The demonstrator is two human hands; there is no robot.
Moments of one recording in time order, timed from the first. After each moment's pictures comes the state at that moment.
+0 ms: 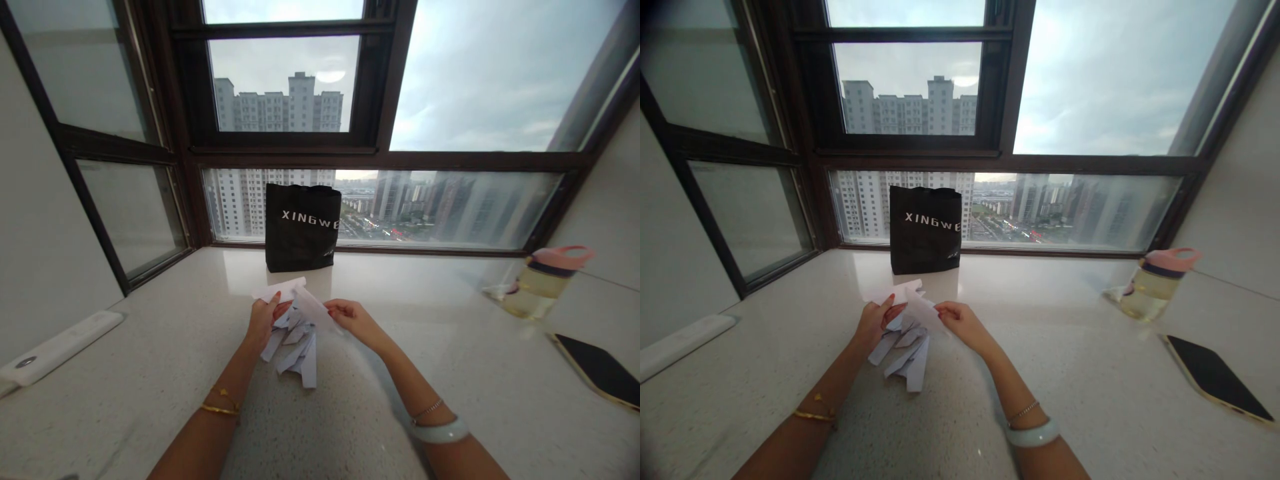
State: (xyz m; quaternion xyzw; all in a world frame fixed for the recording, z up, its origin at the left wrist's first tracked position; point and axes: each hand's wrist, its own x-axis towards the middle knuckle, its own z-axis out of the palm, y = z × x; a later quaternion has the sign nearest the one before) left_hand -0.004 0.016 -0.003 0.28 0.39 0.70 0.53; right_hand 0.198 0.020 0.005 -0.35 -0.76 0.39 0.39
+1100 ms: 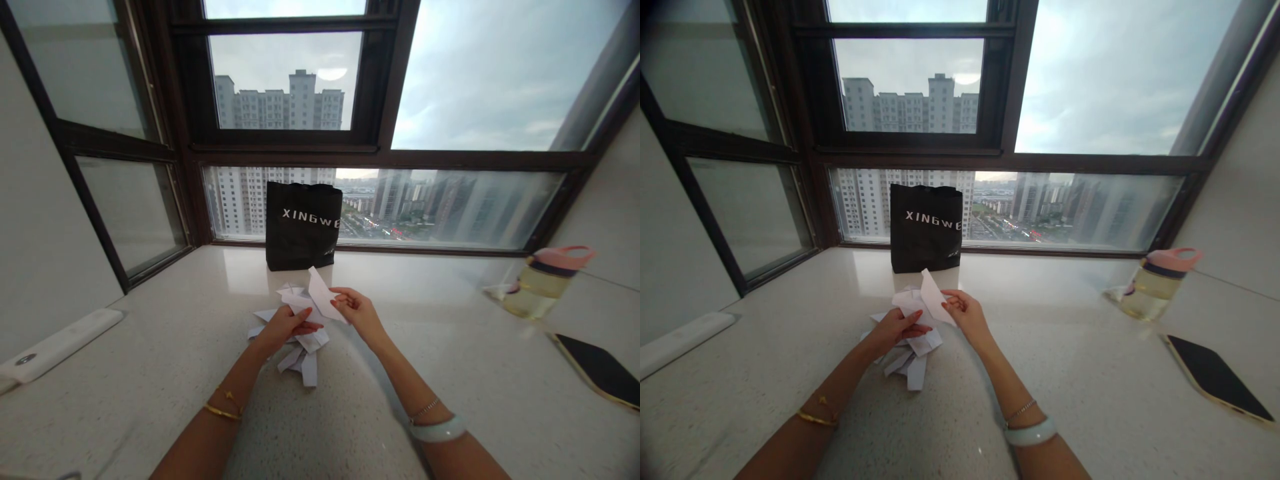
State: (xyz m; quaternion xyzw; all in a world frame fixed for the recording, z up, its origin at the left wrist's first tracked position) left_hand 0.014 0.002 -0.008 0.48 0.39 0.45 0.64; right_hand 0.196 0.029 0.002 -0.35 -0.65 0.42 0.52
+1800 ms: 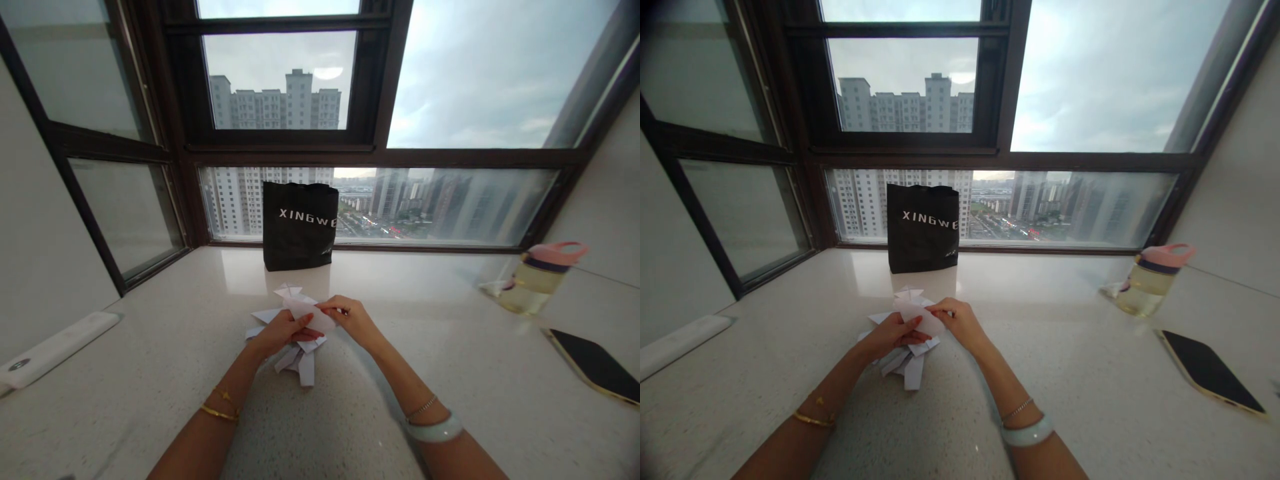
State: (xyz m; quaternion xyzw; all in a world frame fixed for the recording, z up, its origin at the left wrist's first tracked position) left_hand 0.013 -0.002 -0.010 0.51 0.38 0.39 0.66; right_hand 0.196 0.020 0.009 -0.32 -0.81 0.23 0.43
